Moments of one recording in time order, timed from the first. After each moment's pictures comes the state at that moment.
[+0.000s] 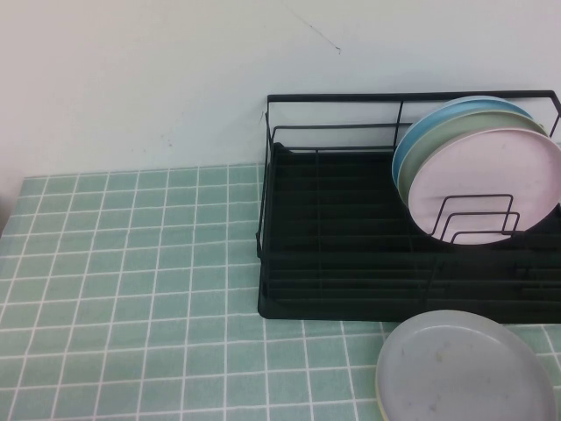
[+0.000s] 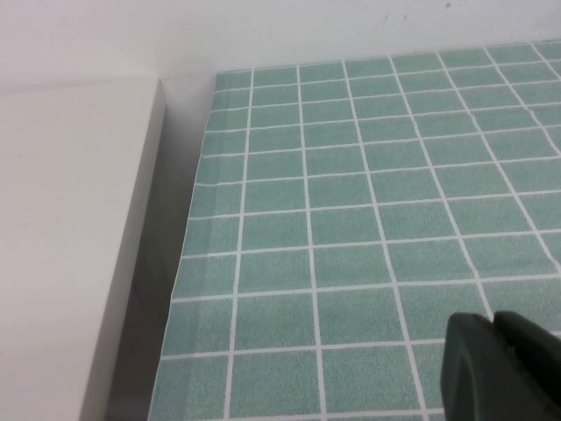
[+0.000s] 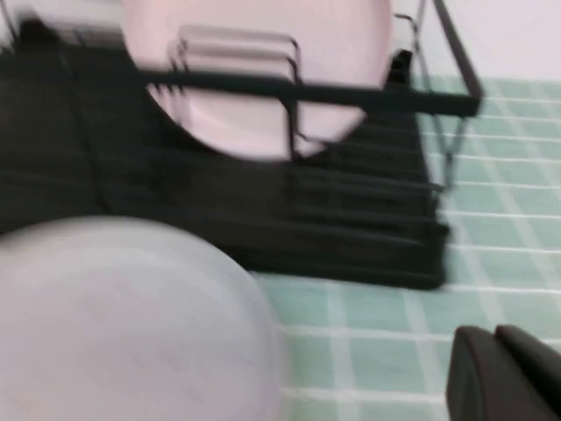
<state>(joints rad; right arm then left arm) -0.07 -0.01 0.02 0.32 0.41 -0.39 0.08 -0.01 0.01 -0.07 0.37 0.07</state>
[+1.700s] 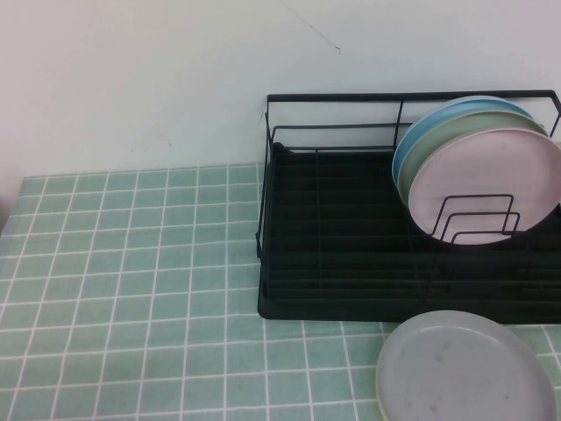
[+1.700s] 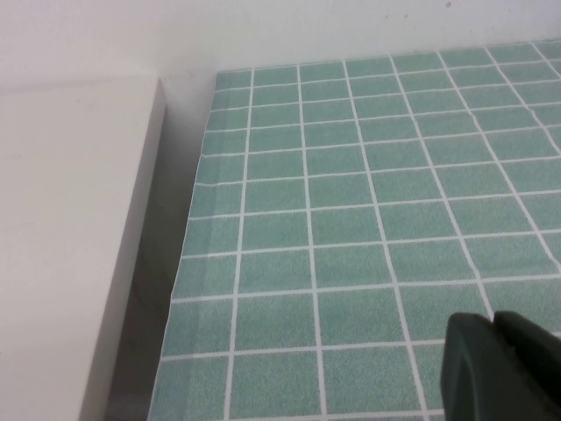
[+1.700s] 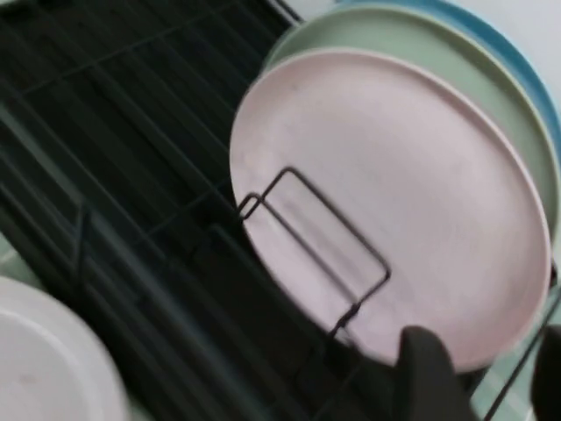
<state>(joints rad) -0.07 1.25 -0.88 0.83 0.55 -1.54 0.08 -0.01 0.01 -0.07 0.37 0.07</state>
